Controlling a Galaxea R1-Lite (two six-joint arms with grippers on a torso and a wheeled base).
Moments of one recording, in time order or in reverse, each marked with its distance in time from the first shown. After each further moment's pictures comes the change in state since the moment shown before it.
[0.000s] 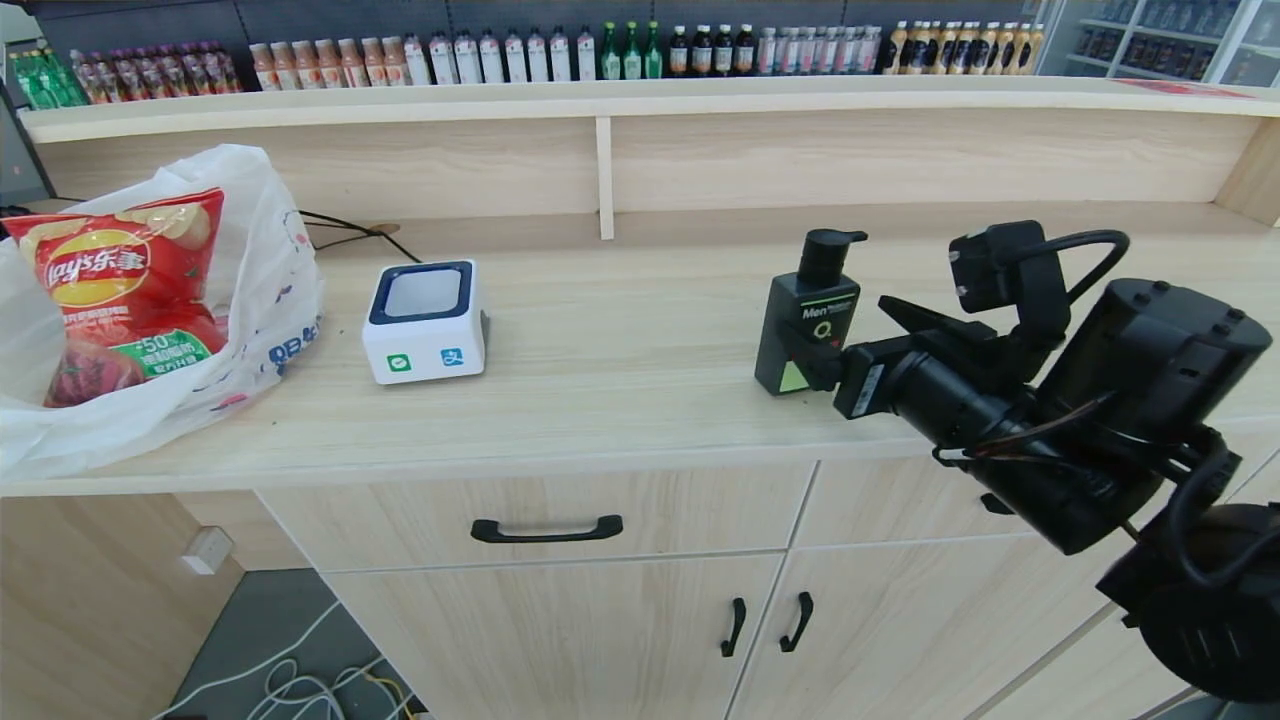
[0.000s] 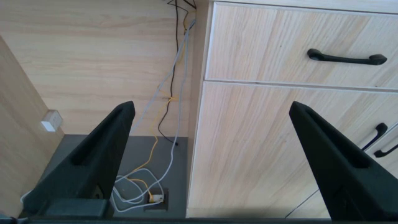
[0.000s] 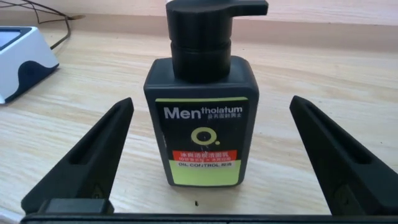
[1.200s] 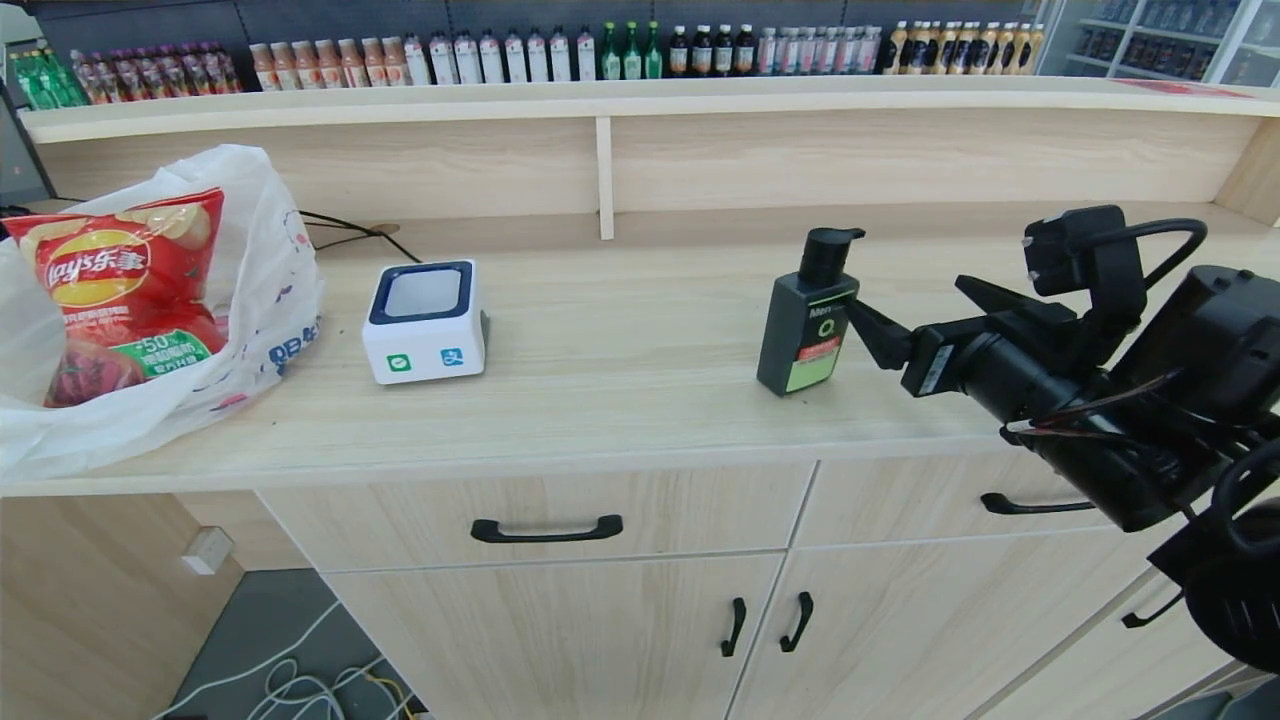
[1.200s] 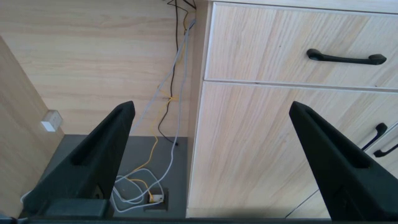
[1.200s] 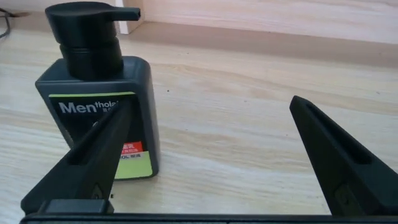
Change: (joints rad) left arm 0.000 0.000 0.000 0.000 0.000 0.000; right arm -0.150 -0.026 0.025 -0.033 0.030 -0.070
